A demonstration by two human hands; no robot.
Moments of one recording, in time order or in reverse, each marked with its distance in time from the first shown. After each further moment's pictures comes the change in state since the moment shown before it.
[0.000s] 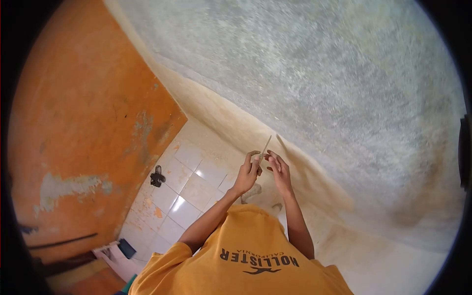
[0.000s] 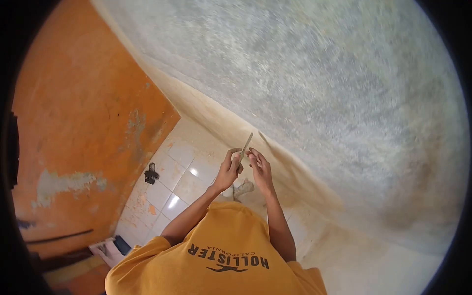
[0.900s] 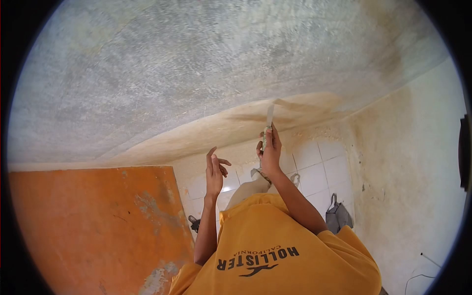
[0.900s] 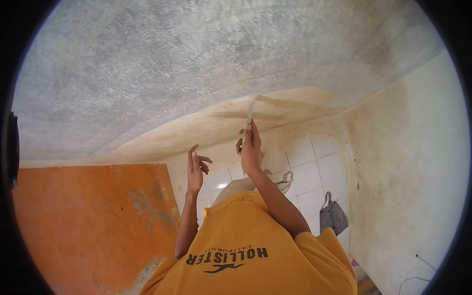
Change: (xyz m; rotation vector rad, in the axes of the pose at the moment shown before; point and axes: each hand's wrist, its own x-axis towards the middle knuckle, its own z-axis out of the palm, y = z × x) left_hand -0.013 0.023 -0.031 0.338 -0.383 0.000; right_hand -0.088 0.010 0.013 0.689 0.968 -0.131
